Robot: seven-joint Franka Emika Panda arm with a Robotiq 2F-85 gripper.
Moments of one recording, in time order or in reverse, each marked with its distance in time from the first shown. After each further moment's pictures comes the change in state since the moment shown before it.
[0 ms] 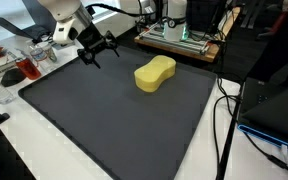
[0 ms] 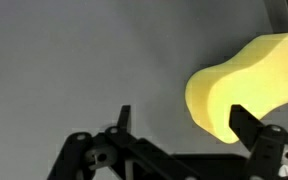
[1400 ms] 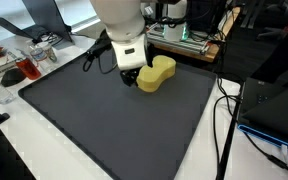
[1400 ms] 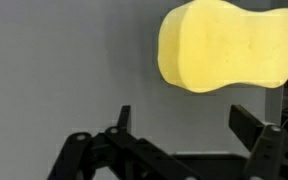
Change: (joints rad) arm 0.222 0.058 0.112 0.060 -0.134 -0.030 -0.095
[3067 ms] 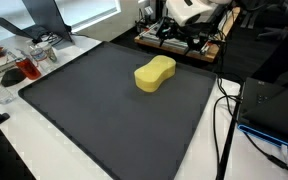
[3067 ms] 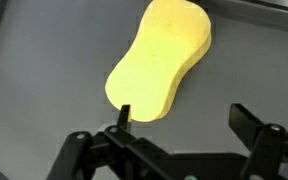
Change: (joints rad) arm 0.264 -0.253 0.018 -0.235 -0.235 -0.142 1.490
